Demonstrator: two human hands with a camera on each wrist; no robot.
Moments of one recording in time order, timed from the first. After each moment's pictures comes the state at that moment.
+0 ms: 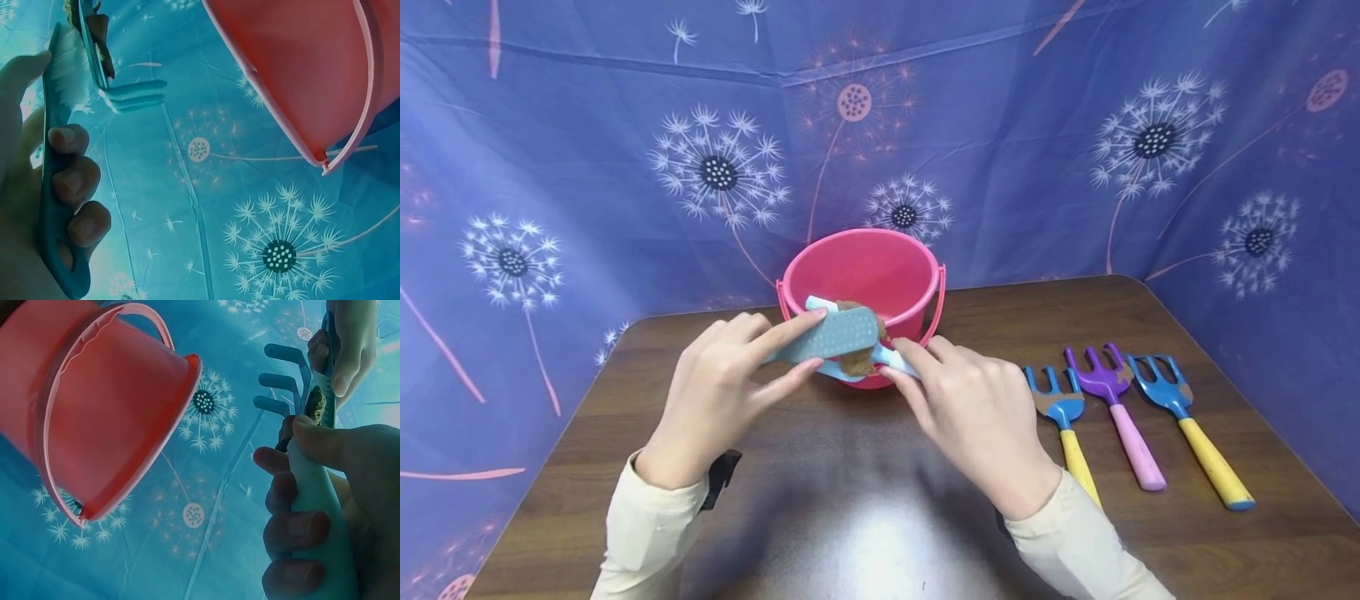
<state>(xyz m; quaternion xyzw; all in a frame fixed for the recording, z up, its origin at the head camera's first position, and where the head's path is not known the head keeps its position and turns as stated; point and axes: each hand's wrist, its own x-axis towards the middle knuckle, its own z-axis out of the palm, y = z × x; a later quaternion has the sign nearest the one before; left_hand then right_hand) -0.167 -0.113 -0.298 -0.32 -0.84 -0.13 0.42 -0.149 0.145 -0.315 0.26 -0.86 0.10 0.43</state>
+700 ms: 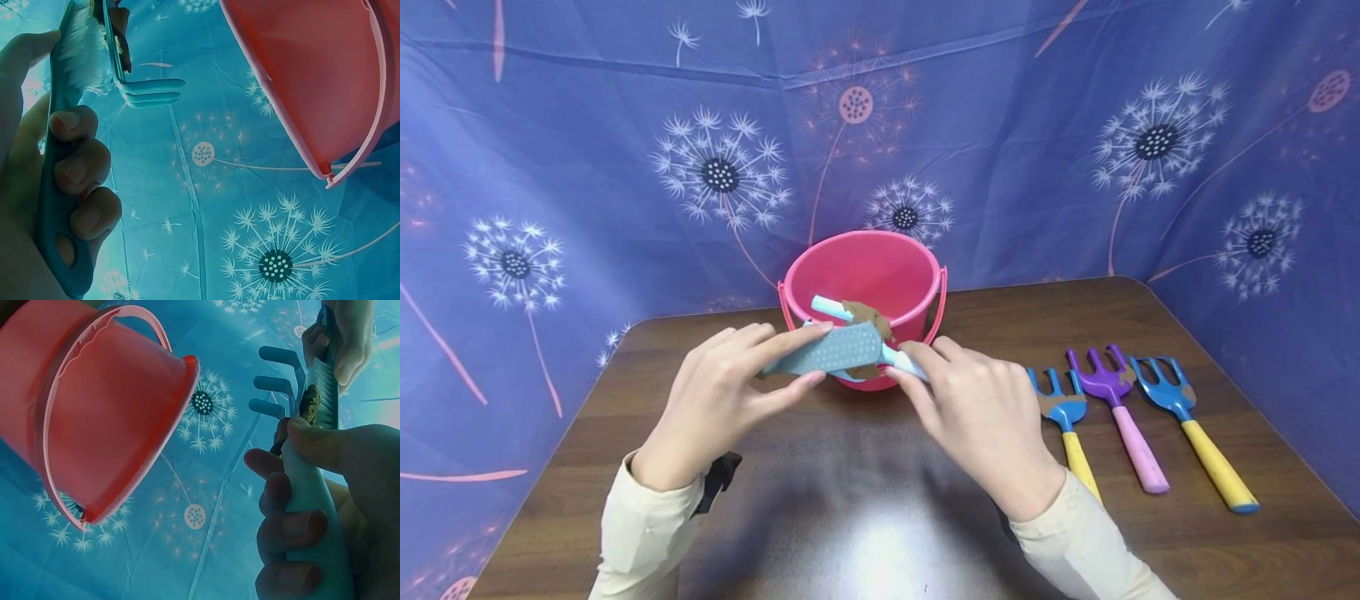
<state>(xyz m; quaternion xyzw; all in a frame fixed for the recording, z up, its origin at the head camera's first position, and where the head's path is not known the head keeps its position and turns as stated) -0.162 -0.116 -0.295 -0.33 -0.86 -0.16 0.36 -0.149 0.148 -0.315 0.25 -0.87 0.11 0.41</state>
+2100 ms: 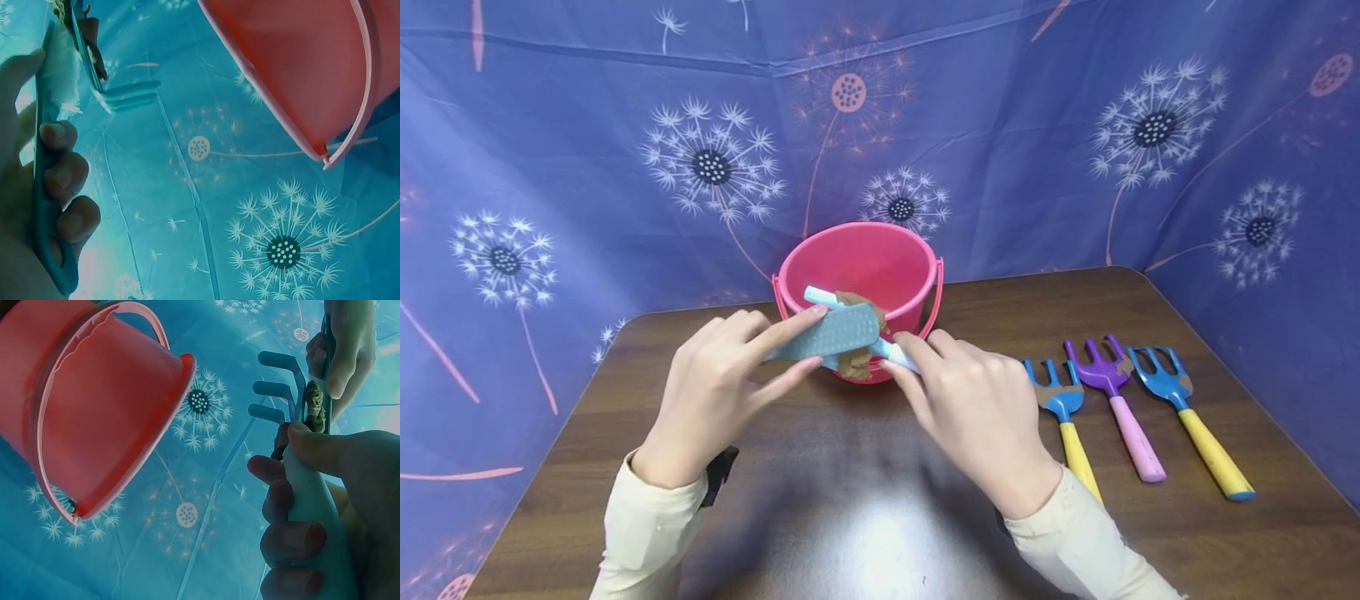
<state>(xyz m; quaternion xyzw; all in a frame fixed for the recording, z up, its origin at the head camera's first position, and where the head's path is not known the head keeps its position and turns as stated) -0.165 -0.110 -0.294 -0.33 -0.84 -0.10 0.42 -0.146 0.145 -0.311 0.25 -0.87 0.09 0.43</state>
